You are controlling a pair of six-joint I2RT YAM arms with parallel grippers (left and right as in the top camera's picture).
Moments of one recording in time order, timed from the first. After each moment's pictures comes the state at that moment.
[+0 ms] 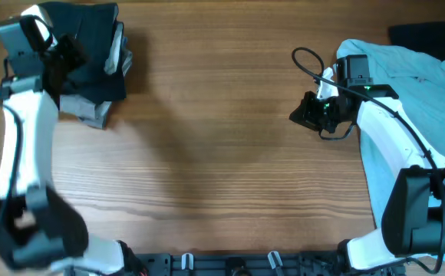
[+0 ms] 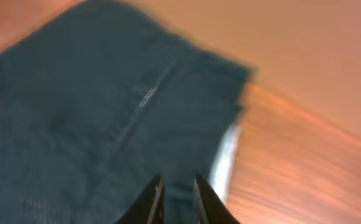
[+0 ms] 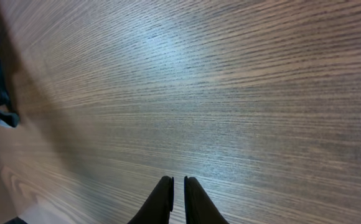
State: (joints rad) left arm 0.27 1.70 1.38 -0.40 0.12 -0.30; right arm 0.04 1.70 1.11 -0.70 -0.52 0.36
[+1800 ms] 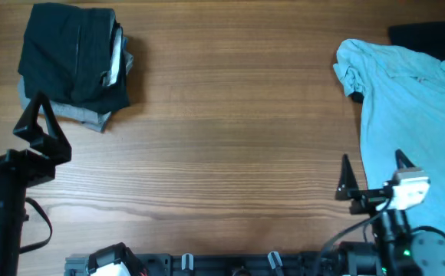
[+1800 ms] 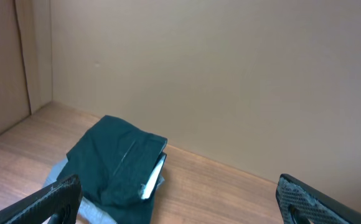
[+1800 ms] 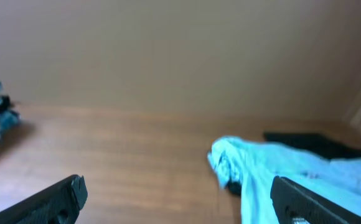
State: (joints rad) left arm 0.34 0.80 1.60 -0.96 0.21 -0.28; right arm -0.05 0.04 0.51 -0.55 -0.12 -0.04
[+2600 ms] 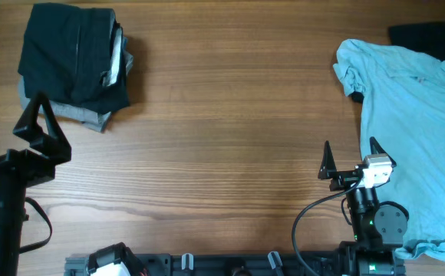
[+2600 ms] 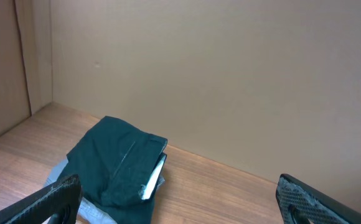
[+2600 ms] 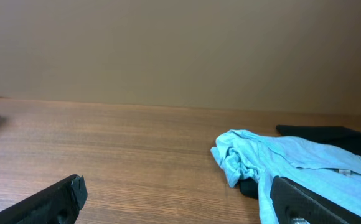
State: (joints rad) left arm 0.34 0.80 1.60 -0.96 0.21 -0.27; right arm -0.05 0.02 0.01 0.00 -0.12 -0.03
